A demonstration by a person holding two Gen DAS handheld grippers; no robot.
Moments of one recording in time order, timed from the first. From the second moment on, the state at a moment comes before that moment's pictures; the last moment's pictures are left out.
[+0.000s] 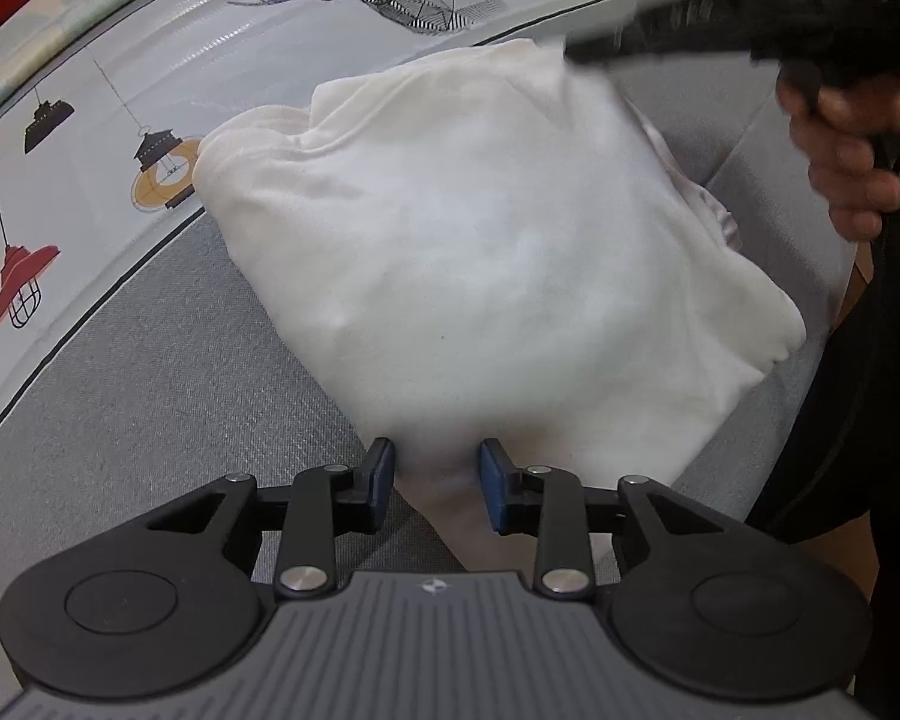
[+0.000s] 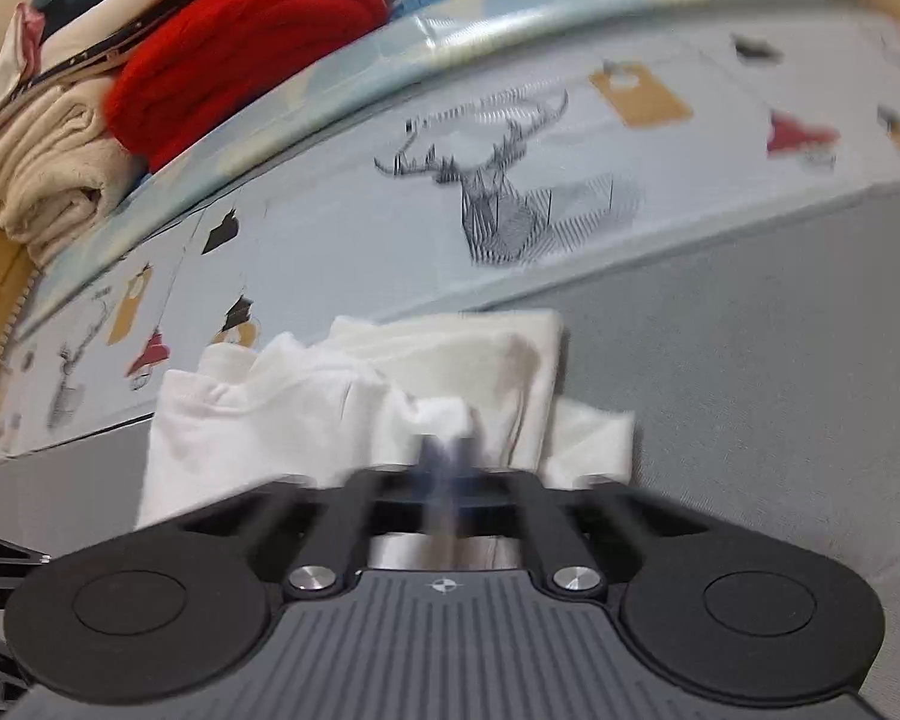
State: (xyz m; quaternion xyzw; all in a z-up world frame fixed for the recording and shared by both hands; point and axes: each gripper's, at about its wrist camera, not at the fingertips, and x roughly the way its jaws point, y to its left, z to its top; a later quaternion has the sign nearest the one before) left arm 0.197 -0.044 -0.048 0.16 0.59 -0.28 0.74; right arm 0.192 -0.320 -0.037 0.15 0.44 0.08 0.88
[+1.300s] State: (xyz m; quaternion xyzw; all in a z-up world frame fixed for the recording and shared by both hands) left arm 0.249 -0.024 -0.042 -0.01 0.57 -0.13 0.81; right arm 0.112 -0.368 -0.038 0.13 0.50 0.15 0.84
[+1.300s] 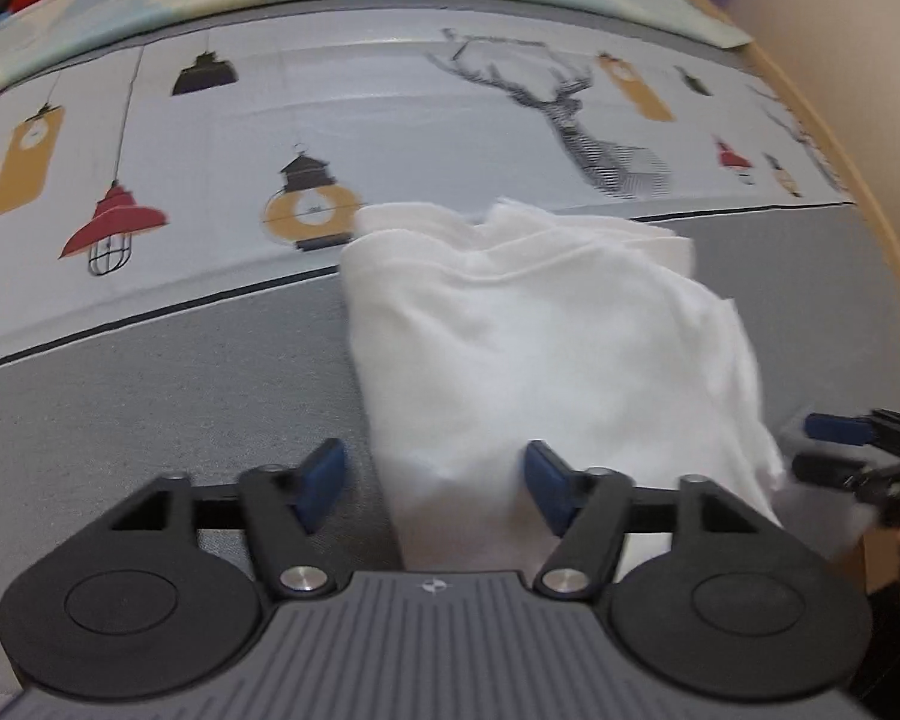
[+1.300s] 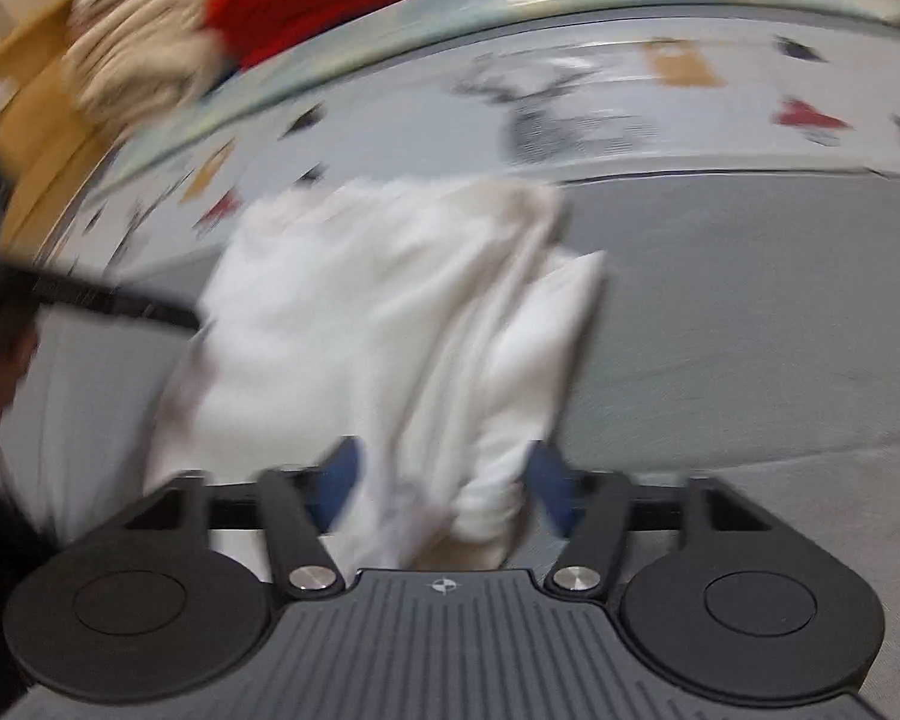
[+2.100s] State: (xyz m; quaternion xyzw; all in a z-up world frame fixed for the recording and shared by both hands) left arm 0.256 -0.029 -0.057 -0.01 0.56 -0.15 0.81; right arm 0.175 -0.333 -0.063 0.13 0.53 0.16 0.82
